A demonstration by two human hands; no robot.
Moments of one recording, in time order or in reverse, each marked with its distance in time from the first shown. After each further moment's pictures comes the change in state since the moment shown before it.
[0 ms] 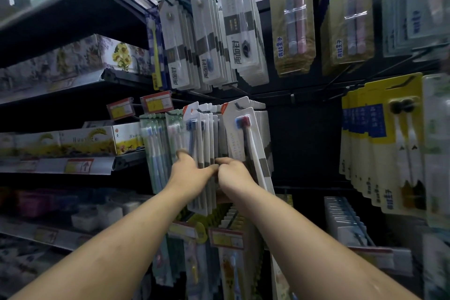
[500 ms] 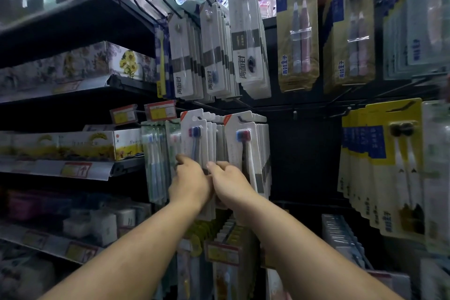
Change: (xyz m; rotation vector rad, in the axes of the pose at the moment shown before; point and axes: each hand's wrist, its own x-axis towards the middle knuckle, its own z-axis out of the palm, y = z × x) left_hand -0.006 0.020 0.010 0.110 0.166 -0.072; right_hand -0.009 -0.017 -0.001 -0.162 -0.028 -0.107
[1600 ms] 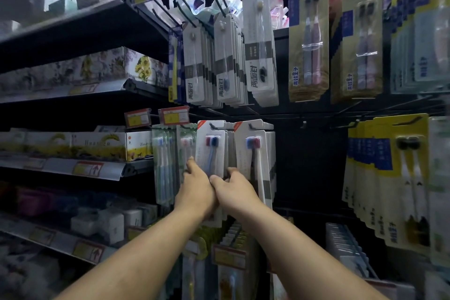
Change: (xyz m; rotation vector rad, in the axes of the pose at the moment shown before) left_hand -0.008 -0.009 -0.012 -0.034 -0.085 0.027; right_hand 0.001 0.001 0.009 -0.233 0.089 -0.031
